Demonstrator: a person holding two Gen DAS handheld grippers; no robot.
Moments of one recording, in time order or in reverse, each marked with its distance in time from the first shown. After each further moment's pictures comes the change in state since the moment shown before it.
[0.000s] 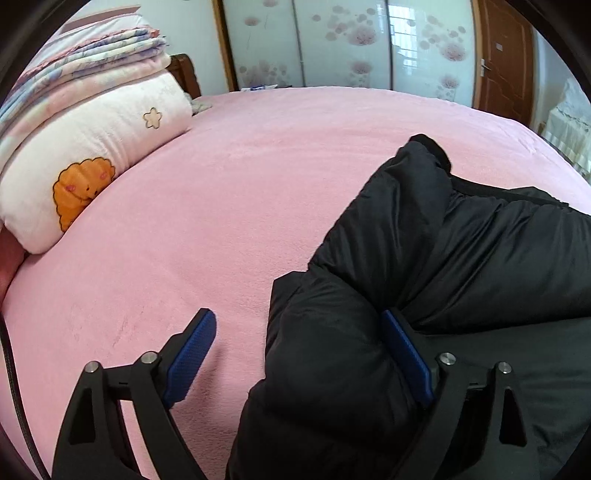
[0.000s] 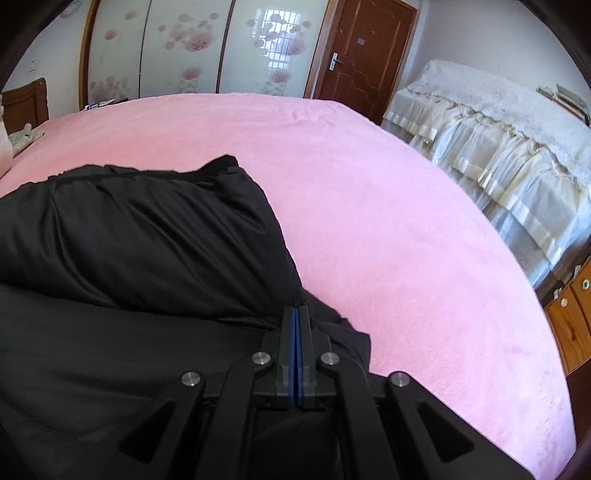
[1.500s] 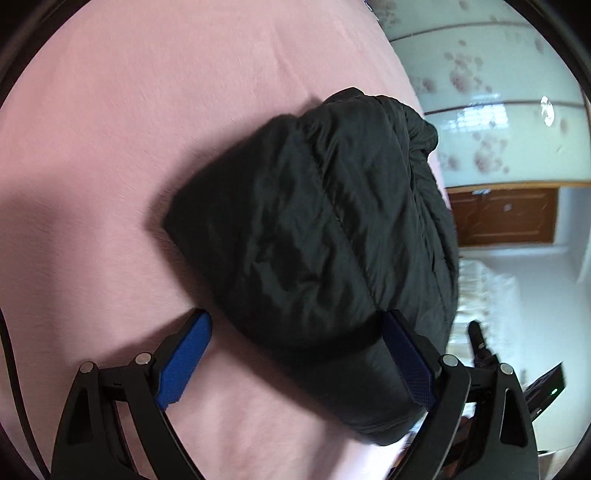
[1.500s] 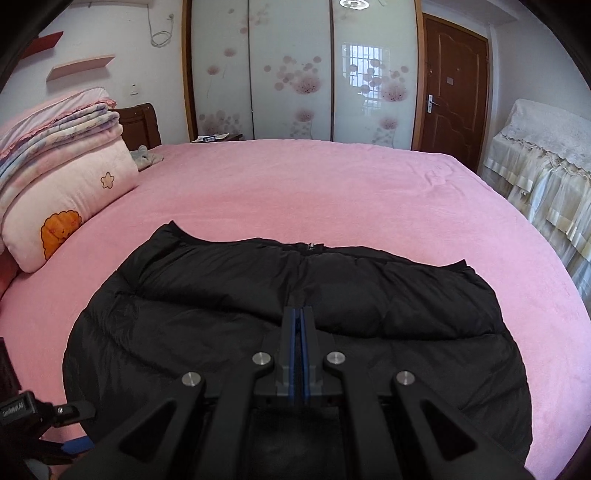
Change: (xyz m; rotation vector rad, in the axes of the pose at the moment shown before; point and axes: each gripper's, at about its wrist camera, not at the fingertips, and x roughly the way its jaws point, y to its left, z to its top) left arm -0.069 0.075 -0.143 -0.886 0.410 -0.647; right arm -0.146 0.144 0.022 -0.096 -0.175 0.416
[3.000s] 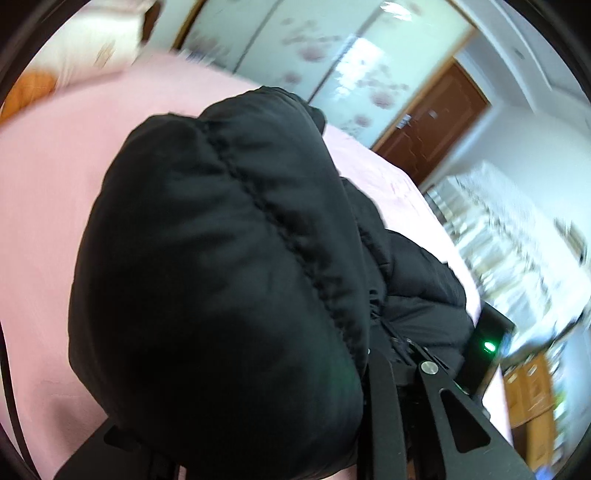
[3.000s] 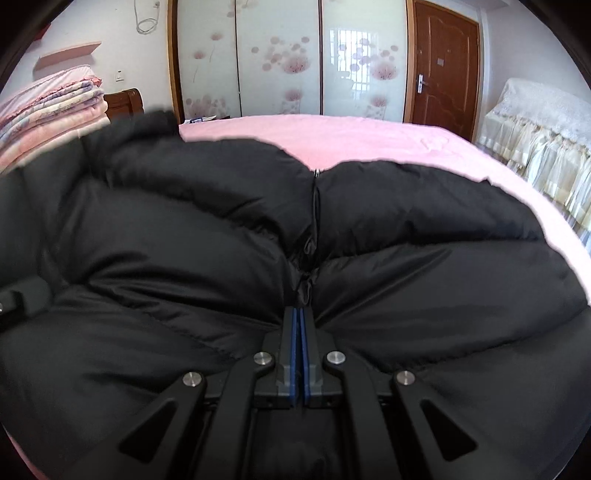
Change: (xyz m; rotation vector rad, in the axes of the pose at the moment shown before) left arm 0.008 -0.127 -0.053 0.751 -0.181 0.037; right arm 0.058 0.009 -0.068 0.067 0.072 -0.016
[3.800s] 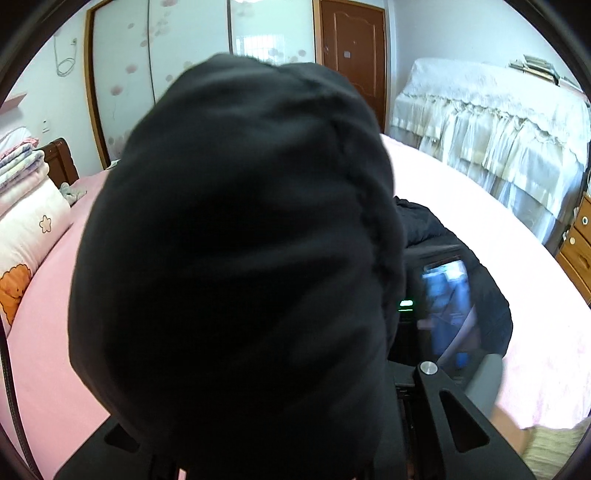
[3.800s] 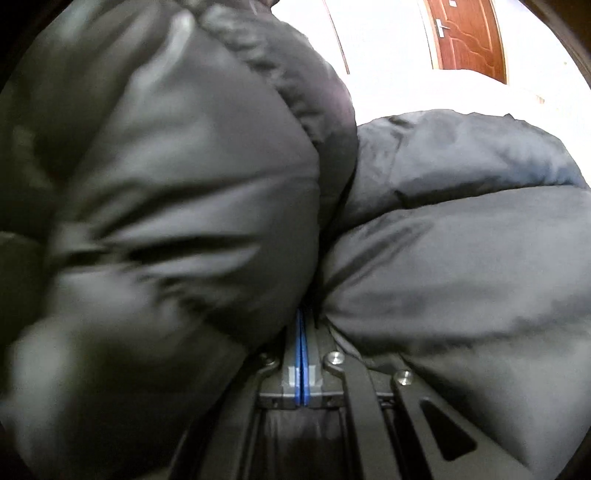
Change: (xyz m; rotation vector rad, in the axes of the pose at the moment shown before) left arm 0.000 -0.148 -0.003 0.543 0.012 0.142; right arm -0.015 -0.051 0.003 0.118 0.150 0.242
